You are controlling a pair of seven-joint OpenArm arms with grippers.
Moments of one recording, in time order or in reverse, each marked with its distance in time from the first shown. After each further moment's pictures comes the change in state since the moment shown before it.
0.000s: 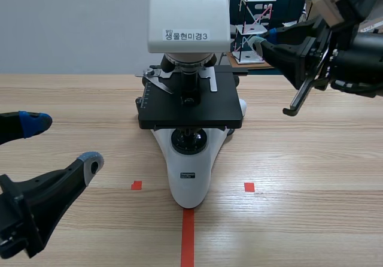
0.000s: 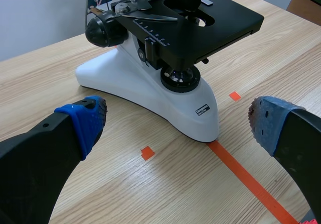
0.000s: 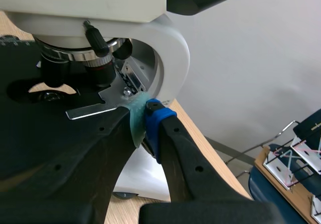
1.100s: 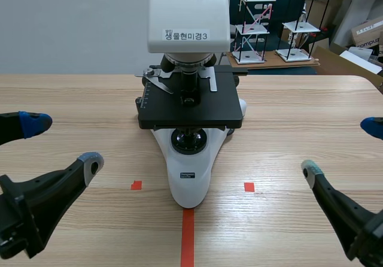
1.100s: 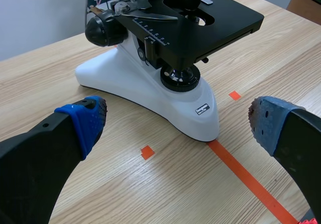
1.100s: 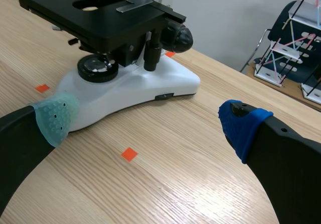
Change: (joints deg) left arm 0.0 0.0 0.0 0.0 0.0 0.0 0.2; right arm -48.7 -9.8 22.3 15.3 0.2 -9.8 14.1
